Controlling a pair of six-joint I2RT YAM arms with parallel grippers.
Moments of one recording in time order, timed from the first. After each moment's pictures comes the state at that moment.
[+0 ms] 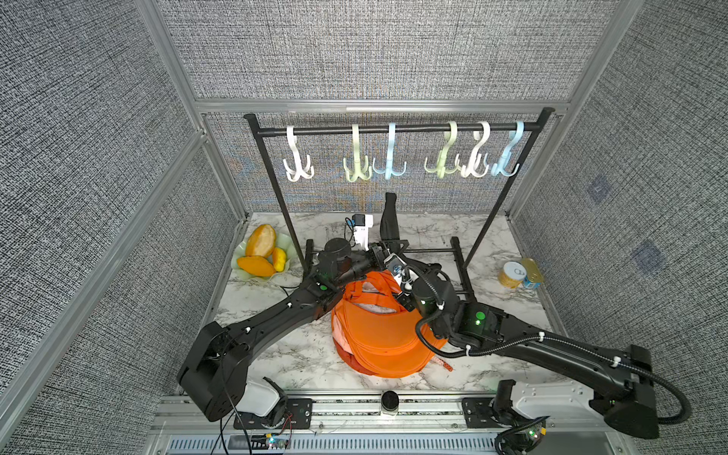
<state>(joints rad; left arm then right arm) -0.72 1.43 0.98 0.46 0.37 -0.90 1.10 1.22 1.05 -0.25 0.73 -0.26</state>
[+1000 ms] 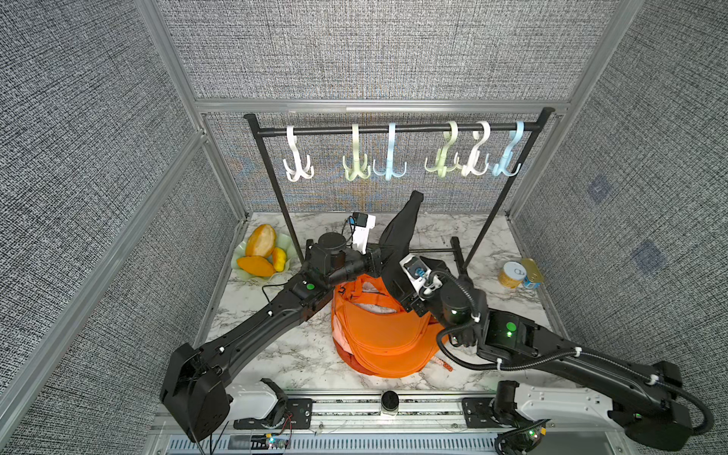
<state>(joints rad) -0.71 1.30 1.05 0.12 0.41 -0.55 1.09 1.00 1.03 -0.28 0.61 -0.18</state>
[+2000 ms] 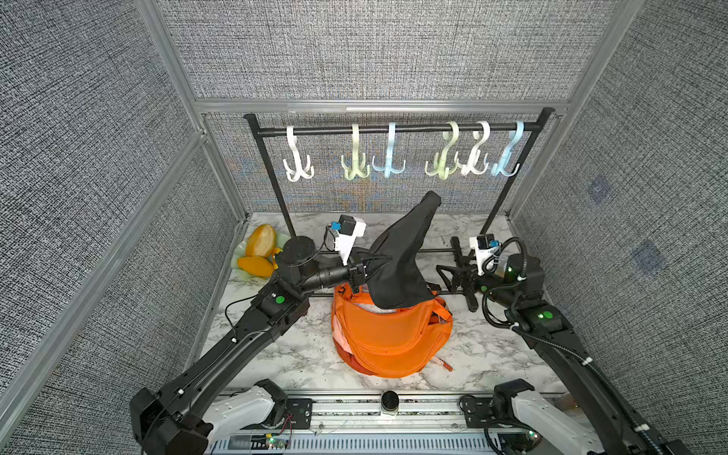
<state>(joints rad) -0.67 1.09 1.05 0.06 0.68 -0.39 0.23 0.91 0.81 -0.21 -0.43 0.16</state>
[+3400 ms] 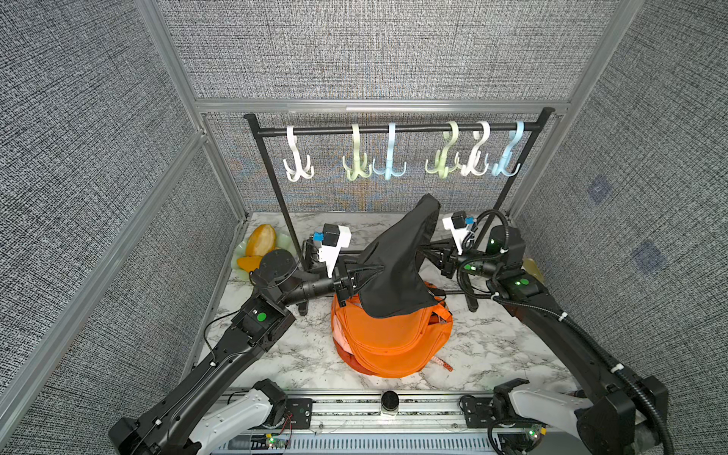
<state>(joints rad) -0.67 0.94 1.00 0.06 0.72 -0.40 0.31 1.16 0.98 0.01 -0.76 0.16</state>
